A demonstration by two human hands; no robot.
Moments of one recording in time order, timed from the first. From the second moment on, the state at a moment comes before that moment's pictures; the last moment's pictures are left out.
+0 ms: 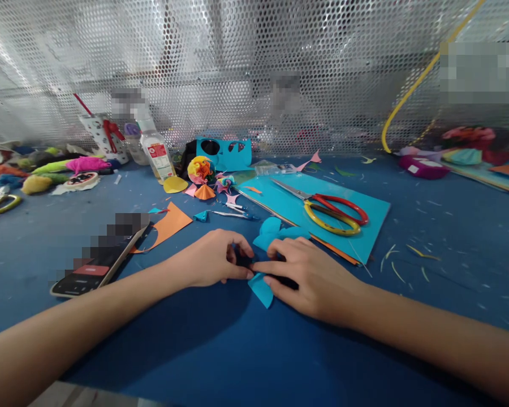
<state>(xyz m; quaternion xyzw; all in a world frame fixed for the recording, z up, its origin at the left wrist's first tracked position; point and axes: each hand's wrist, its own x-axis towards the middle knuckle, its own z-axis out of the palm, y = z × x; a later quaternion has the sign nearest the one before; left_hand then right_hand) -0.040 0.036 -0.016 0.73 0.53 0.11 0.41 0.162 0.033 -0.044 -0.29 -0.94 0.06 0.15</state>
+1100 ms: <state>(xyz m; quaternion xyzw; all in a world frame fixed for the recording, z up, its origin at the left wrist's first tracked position) -0.026 0.024 -0.030 0.73 0.48 0.28 0.40 0.166 0.055 -0.049 -0.34 -0.82 0.38 0.24</state>
